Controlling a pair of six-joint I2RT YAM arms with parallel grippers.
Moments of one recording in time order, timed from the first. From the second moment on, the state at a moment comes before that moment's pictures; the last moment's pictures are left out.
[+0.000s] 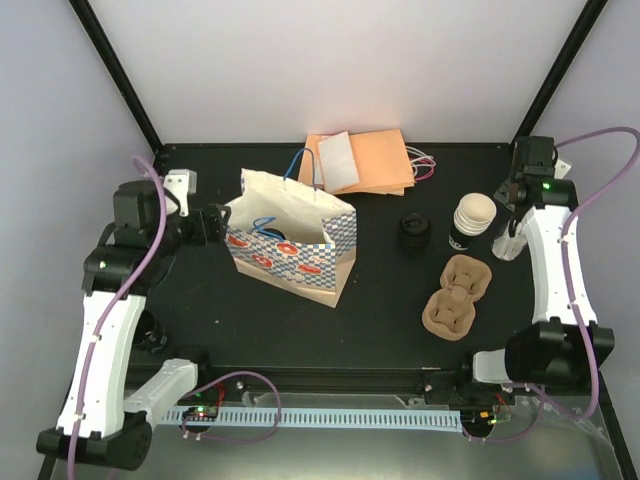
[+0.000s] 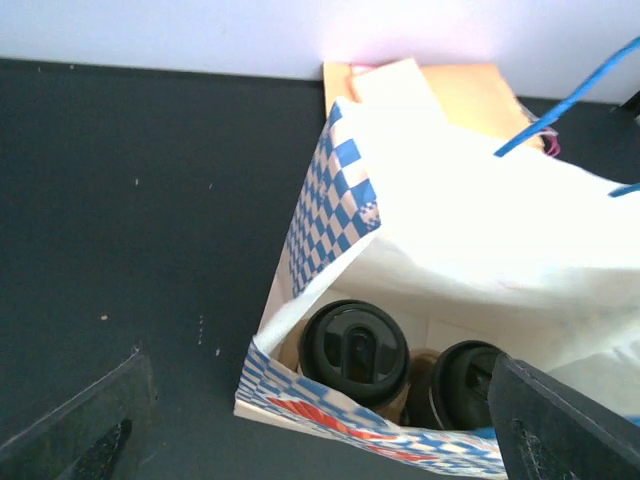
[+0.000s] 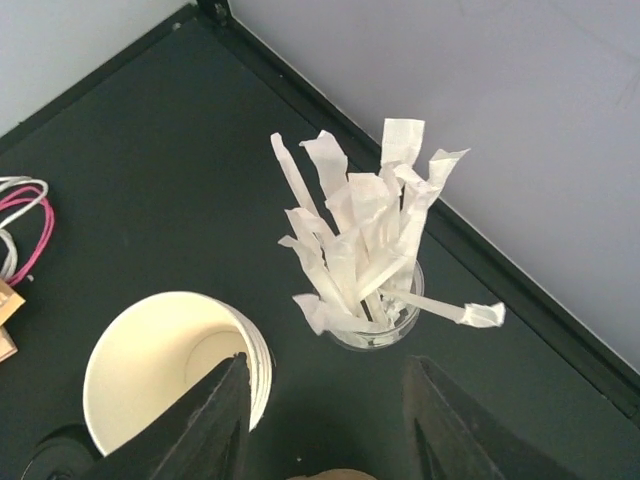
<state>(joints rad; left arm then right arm) -0.09 0.96 1.29 -0.94 0.19 -0.16 -0.11 1.34 1.43 -0.98 0.39 0.51</state>
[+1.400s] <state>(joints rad) -0.09 0.89 1.21 -0.87 0.28 -0.18 -0.11 1.39 1.65 -1.09 0.41 0.47</state>
